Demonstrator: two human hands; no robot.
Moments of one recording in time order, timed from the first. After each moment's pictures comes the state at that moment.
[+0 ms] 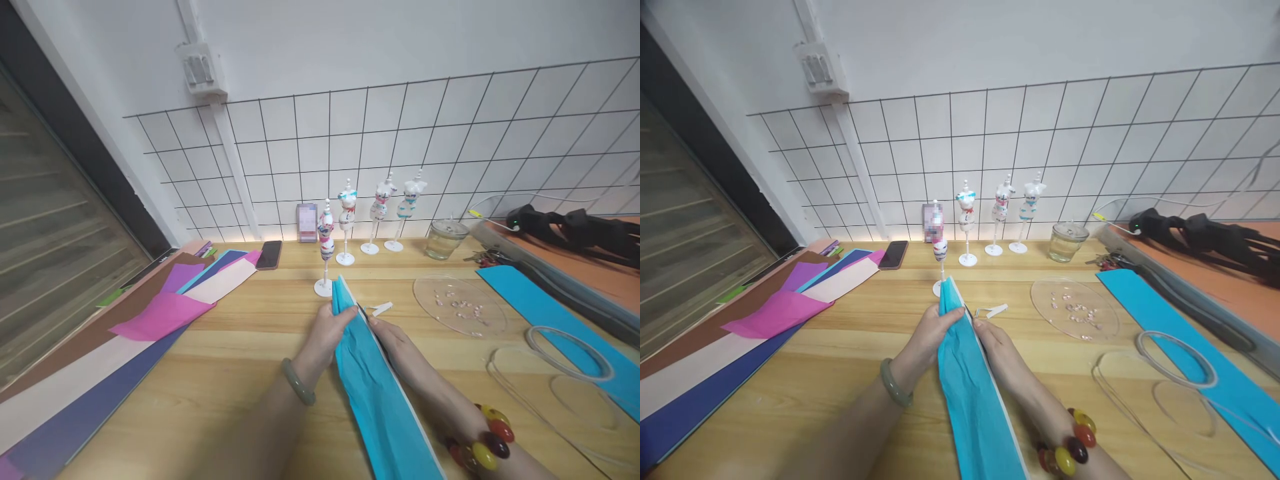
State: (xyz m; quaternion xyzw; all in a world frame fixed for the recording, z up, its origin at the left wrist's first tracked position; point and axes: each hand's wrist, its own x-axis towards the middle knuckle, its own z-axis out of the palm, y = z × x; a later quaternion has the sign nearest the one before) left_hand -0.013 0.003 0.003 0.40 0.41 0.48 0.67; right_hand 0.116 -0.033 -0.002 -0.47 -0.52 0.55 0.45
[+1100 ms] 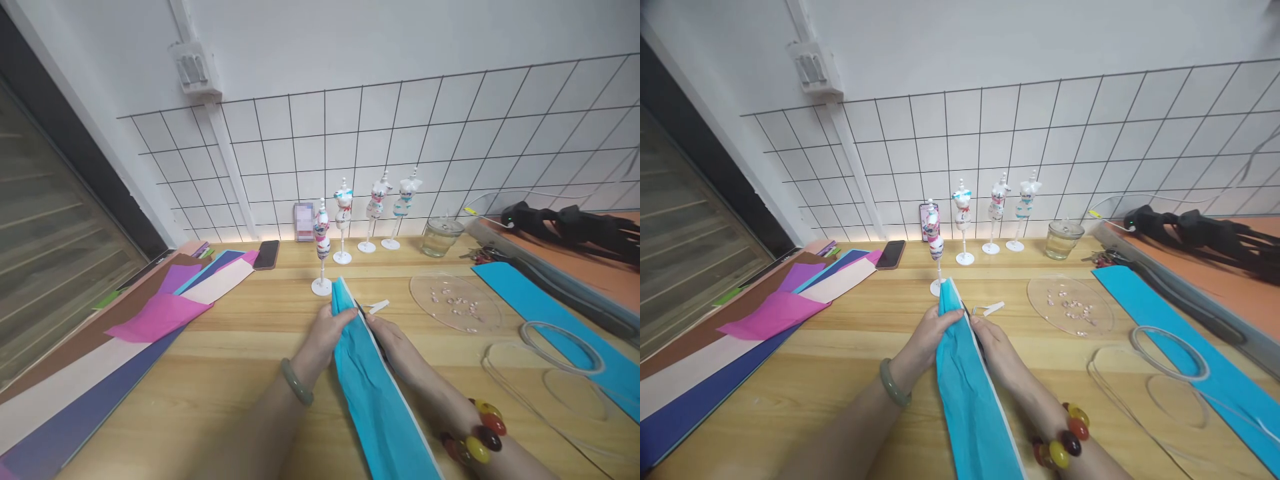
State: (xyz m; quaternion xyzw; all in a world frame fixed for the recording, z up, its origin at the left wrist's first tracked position) left_hand -0.010 0.003 -0.004 0.39 0.39 0.46 0.69; right_hand 0.116 -0.033 0.000 -0.46 -0.54 0.53 0.46
